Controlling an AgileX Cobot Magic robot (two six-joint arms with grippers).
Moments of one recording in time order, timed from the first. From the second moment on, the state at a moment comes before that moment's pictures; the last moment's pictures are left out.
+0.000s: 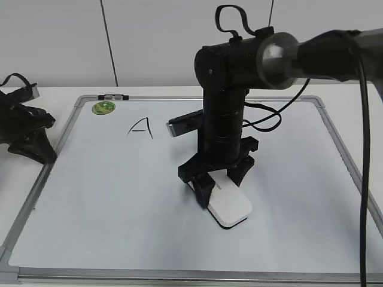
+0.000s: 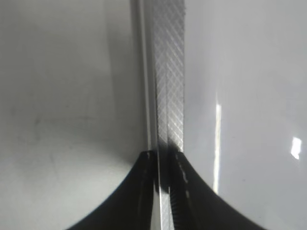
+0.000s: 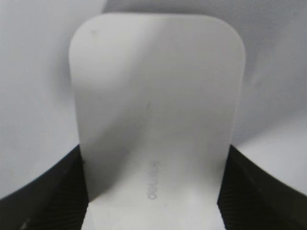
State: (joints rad) left arm 0.12 2.24 -1.59 -0.51 1.06 0.40; right arm 0.55 2.25 -1.74 0.08 1.24 -0.07
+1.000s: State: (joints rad) left arm 0.12 2.25 -1.59 -0.49 1.06 0.40; right arm 0.28 2.22 -1.73 -0.01 1.22 -0.07
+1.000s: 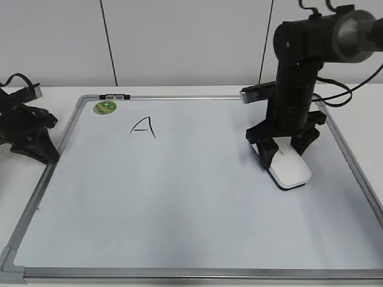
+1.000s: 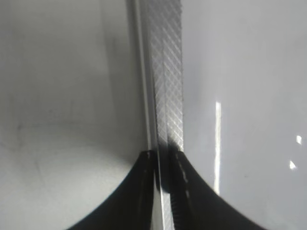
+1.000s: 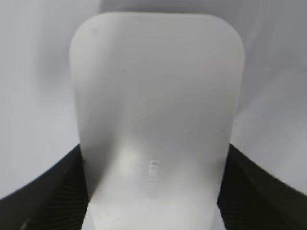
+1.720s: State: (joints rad) left arm 0.13 2.25 -1.59 -0.47 1.09 0.39; right arm 0.08 2.09 -1.68 0.02 1.22 -0.04
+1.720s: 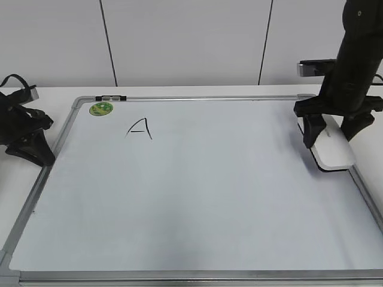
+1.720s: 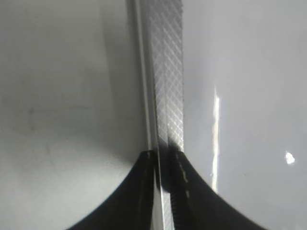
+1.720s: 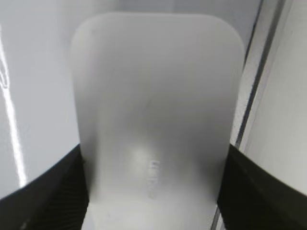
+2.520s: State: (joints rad) left arm 0.13 2.25 -1.59 -0.47 1.09 0.39; right arm 0.02 2.12 -1.66 0.03 1.17 -0.03
